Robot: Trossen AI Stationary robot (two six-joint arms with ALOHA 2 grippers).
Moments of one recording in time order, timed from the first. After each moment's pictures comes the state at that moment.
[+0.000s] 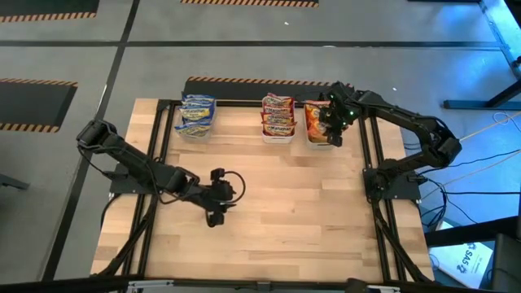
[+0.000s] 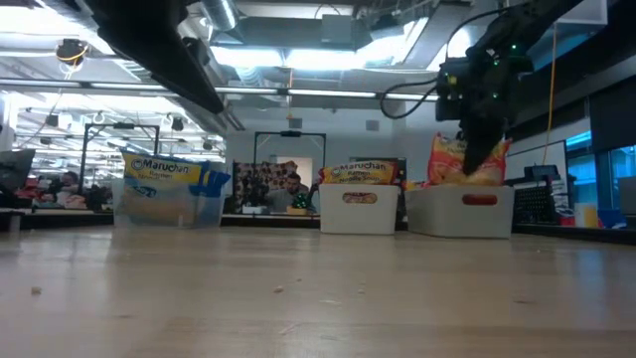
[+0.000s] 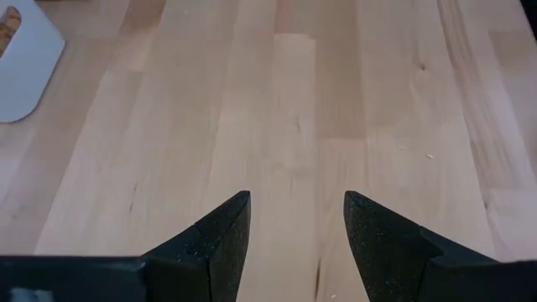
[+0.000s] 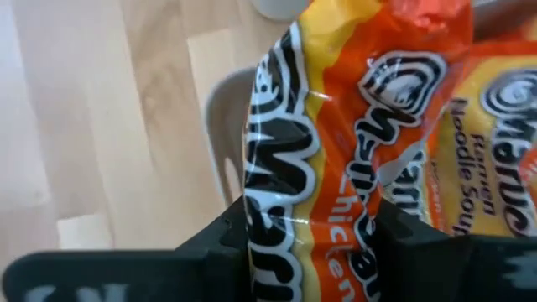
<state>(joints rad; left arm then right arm) -0.43 1.36 0.85 -0.33 -0.38 -0.36 -0.82 1.39 0.98 -0.86 -0.29 -0.58</state>
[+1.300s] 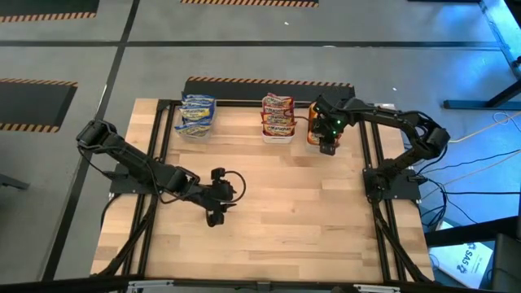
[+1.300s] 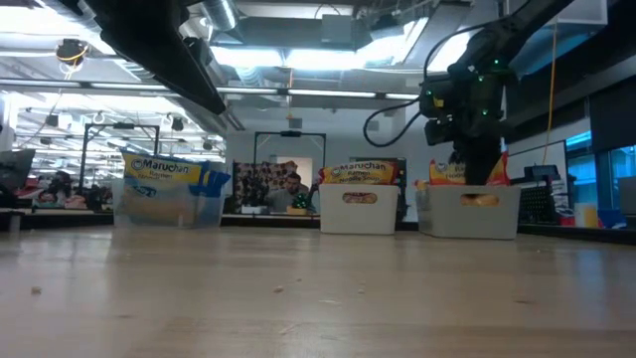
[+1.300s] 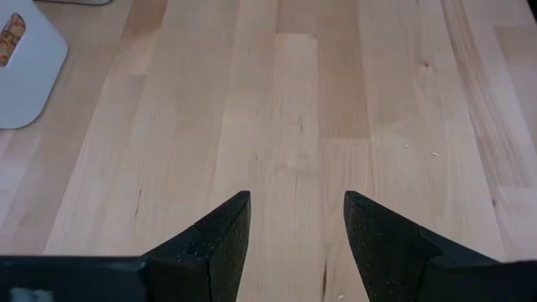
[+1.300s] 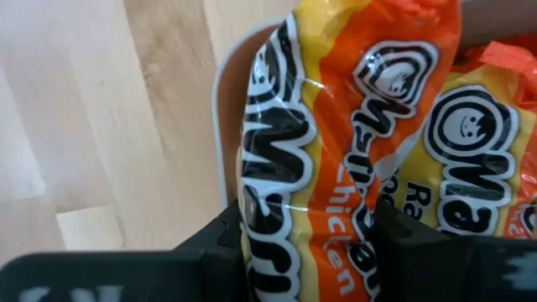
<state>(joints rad) -0.42 1.36 0.85 -0.33 -0.38 -0.33 -0.70 1.52 0.96 -0.86 -0.18 -0.48</state>
